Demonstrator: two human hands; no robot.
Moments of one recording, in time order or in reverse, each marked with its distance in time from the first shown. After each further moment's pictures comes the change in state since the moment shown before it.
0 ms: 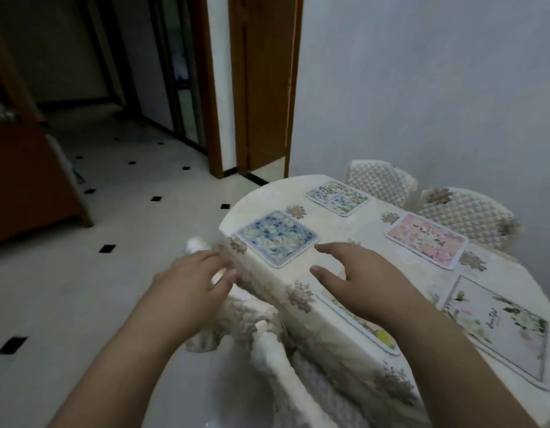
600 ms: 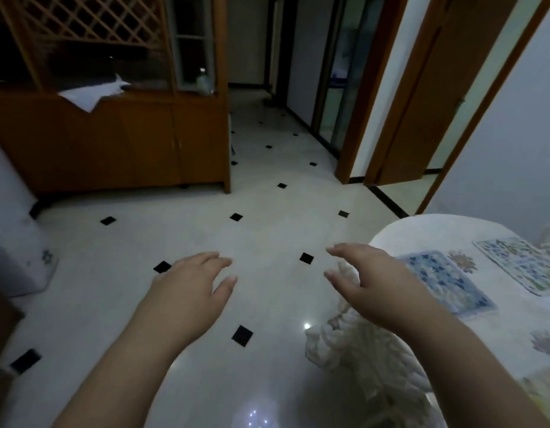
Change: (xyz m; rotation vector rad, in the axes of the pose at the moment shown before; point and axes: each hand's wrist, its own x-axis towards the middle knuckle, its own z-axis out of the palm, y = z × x) left_hand -0.084 -0.310 -0.107 0.060 0.131 -0.476; right_hand 0.113 -0.317 0.129 -0.065 -0.113 -0.498
